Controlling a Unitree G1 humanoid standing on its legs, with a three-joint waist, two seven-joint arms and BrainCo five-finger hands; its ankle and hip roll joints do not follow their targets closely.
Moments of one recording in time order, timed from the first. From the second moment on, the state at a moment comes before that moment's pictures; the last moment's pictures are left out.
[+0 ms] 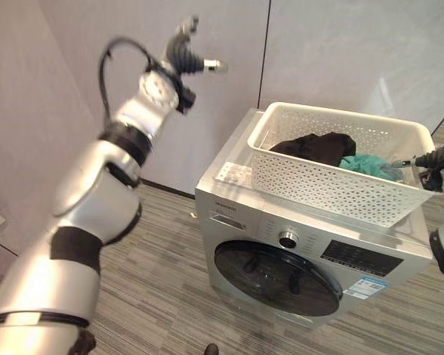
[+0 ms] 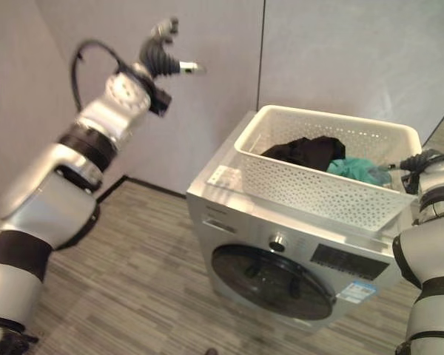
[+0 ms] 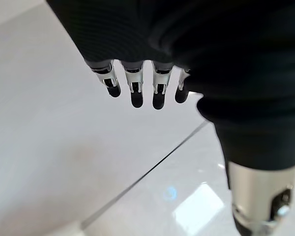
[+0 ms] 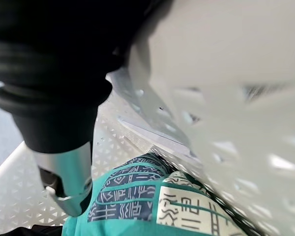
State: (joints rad) left arm -1.42 0.36 -0.76 1.17 -0.51 -0.03 0.13; right arm -1.19 -0.88 0.59 1.47 0.24 0.21 0.15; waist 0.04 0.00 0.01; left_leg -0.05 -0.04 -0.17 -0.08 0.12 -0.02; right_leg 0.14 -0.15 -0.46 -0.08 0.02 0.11
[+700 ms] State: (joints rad) left arm -1.37 0.36 -0.76 1.16 -0.51 -0.04 0.13; right arm -1.53 -1.02 0.64 1.39 0.58 0.12 0.08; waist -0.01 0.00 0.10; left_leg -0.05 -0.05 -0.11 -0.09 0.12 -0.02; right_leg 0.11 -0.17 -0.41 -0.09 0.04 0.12
